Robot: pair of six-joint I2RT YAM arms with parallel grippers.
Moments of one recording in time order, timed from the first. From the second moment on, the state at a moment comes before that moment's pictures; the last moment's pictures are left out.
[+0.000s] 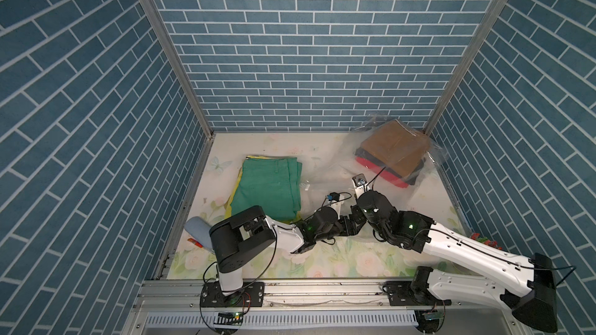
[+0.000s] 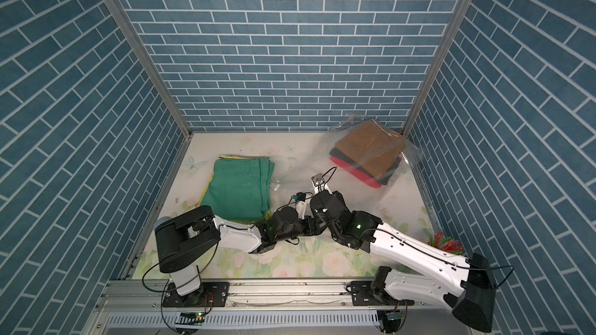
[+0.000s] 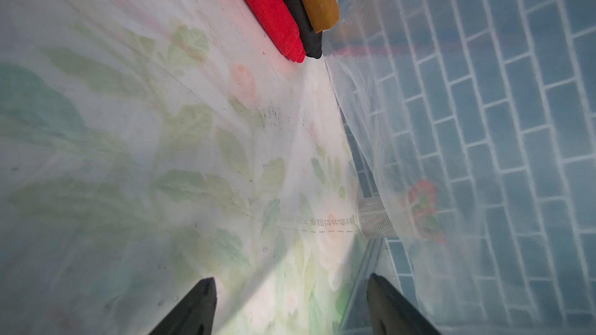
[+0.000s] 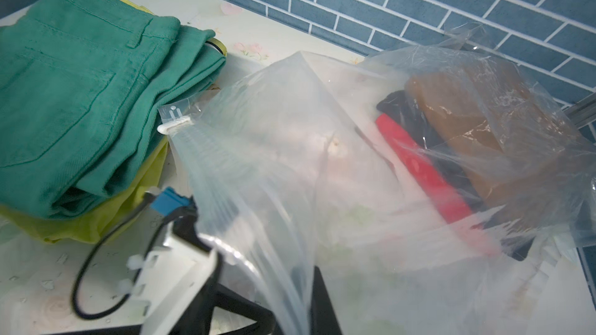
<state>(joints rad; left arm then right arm) -1.08 1.83 0.74 0.73 0.10 -1.05 1.05 1.04 0.84 -0.48 0.56 0.26</state>
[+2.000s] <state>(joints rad) -0.83 2.42 1.57 0.79 -0.08 -1.36 1.06 0.92 0.84 -0.35 0.25 0.23</state>
